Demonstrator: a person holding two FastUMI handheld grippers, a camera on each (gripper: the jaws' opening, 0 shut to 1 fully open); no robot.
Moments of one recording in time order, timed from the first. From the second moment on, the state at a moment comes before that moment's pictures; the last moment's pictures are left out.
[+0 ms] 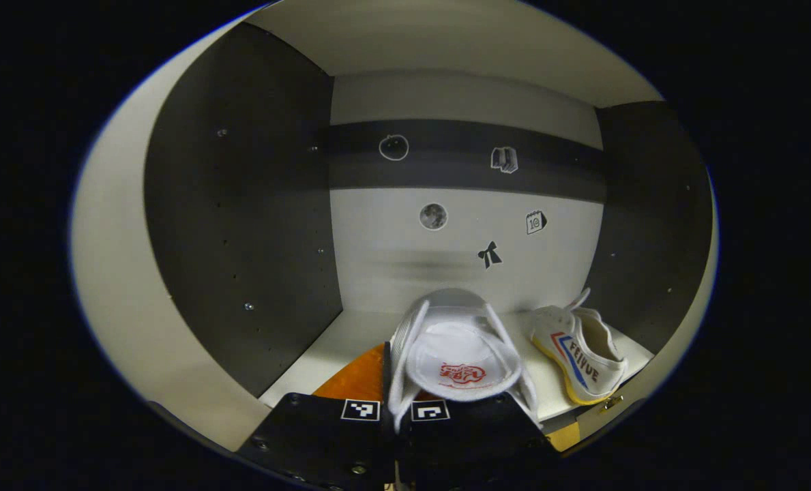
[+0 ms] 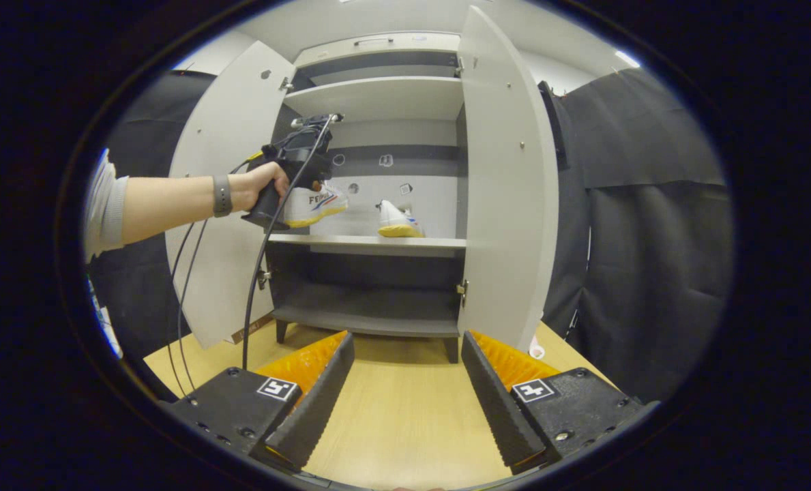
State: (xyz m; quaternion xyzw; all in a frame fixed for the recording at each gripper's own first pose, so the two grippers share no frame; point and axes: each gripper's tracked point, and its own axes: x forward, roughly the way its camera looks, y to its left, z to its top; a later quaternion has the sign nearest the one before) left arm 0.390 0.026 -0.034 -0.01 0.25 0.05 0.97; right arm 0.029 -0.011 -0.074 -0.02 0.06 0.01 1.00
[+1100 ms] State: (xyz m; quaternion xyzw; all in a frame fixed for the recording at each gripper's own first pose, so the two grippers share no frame) left arm 0.396 0.019 -0.064 -0.07 0.38 0.00 0.92; right arm 0.043 -0.019 -0.083 -0.01 0.07 0.01 1.00
